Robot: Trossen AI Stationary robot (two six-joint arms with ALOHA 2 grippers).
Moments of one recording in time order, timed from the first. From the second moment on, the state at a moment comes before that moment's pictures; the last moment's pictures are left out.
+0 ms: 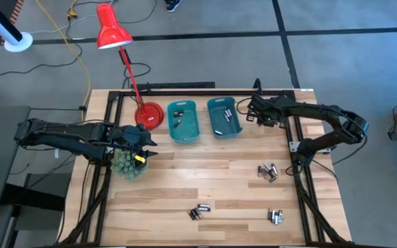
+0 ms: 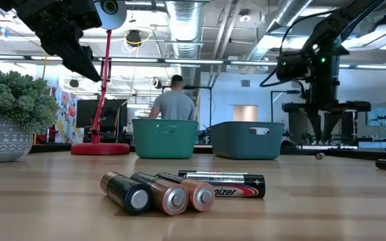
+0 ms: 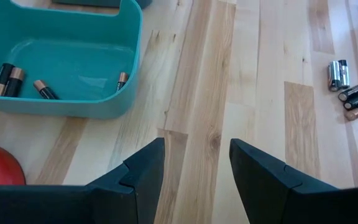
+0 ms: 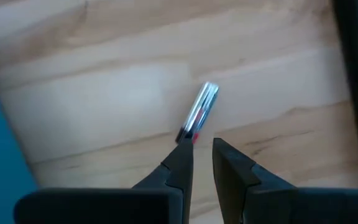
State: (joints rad) left arm -0.03 0.85 0.68 -0.57 -0.12 -0.18; right arm -0.64 1.36 0.77 -0.81 0.28 1.15
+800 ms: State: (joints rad) left arm -0.03 0.85 0.68 -0.56 -0.12 -0.16; right arm -0.73 1.53 0.76 -0.68 0.26 1.25
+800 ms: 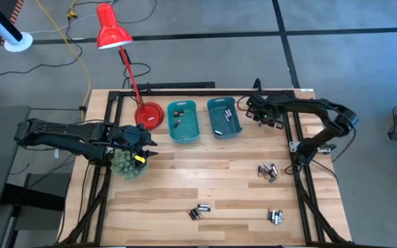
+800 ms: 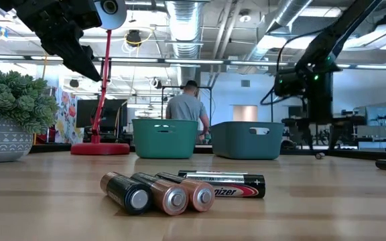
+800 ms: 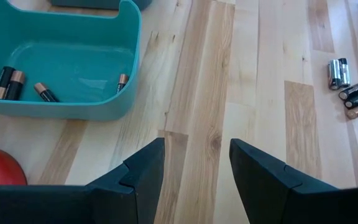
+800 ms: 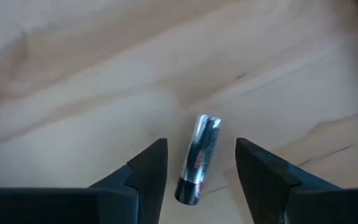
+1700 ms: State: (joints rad) left arm -0.03 0.85 0.68 -0.56 -0.14 -0.11; right arm -0.66 1.42 0.75 -0.72 0.19 0.94
